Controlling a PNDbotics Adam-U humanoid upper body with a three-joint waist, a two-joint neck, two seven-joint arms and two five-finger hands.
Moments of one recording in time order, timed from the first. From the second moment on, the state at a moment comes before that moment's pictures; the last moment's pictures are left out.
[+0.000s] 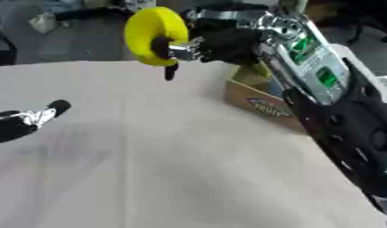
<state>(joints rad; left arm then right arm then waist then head) -0.51 0.57 -0.33 -1.89 -1.08 0.49 0.35 -0.88 -0.66 0.25 -1.72 -0.36 0.36 0.61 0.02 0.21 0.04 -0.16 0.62</state>
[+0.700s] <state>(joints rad) -0.41 0.63 -0.23 -1.90 -0.93 0.60 0.47 -0.86 -0.76 0.16 -1.43 -0.21 0.24 0.55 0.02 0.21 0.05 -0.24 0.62</state>
